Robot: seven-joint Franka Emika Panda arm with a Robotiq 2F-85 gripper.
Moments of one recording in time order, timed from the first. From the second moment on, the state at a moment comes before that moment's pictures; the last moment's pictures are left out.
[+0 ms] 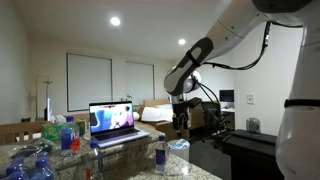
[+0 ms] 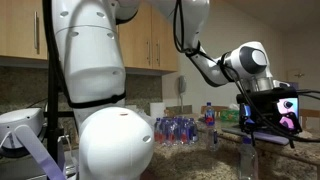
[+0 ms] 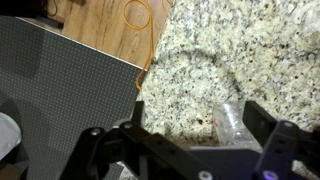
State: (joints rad) arm -0.10 -0.18 -0.19 -2.37 -0.24 2.20 -0.36
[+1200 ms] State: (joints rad) arm -0.10 -0.18 -0.19 -2.37 -0.24 2.20 -0.36
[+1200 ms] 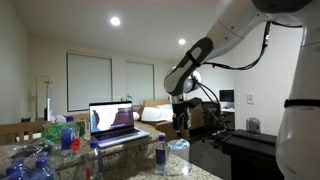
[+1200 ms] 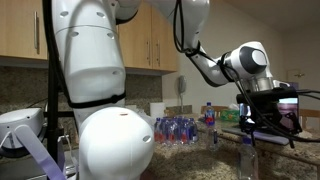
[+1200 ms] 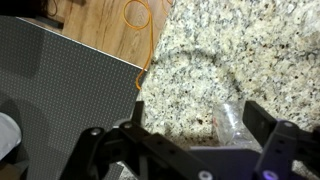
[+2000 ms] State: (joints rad) arm -0.09 -0.18 -0.18 -2.37 -0.24 2.20 -0.60
